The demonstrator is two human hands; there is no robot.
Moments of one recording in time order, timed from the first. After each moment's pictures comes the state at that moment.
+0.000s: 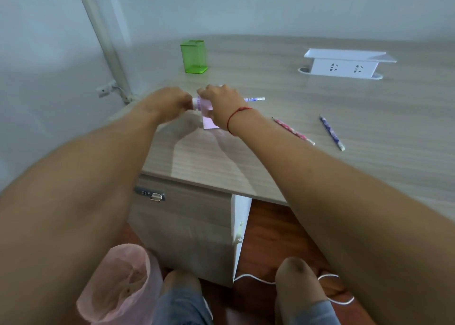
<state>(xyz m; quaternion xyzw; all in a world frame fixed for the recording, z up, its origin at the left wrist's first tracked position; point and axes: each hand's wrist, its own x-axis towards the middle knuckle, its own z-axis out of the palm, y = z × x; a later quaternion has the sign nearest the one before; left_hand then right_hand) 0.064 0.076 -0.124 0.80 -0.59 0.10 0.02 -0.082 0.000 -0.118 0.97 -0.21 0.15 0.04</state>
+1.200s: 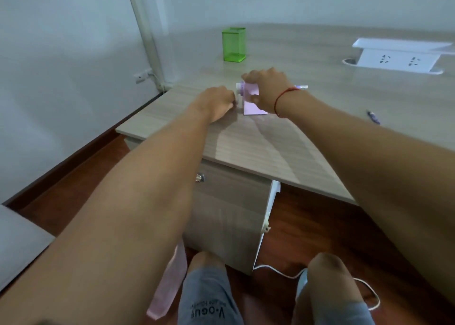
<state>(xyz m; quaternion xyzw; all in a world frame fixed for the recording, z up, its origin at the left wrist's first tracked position) 0.046 0.085 -0.147 0.84 -0.54 0.08 0.04 -0.083 0.001 -0.109 0.97 -0.21 0.12 0.04</state>
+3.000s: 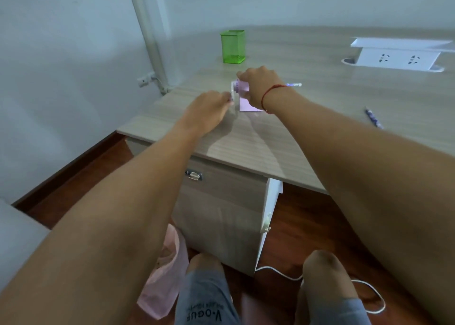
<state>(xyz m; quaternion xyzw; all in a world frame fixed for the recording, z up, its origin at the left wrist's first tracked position) 0.029 0.120 -0.155 0.80 -0.56 0.16 0.12 -0.068 -0.001 -0.111 0.97 -0.22 0.12 0.07</state>
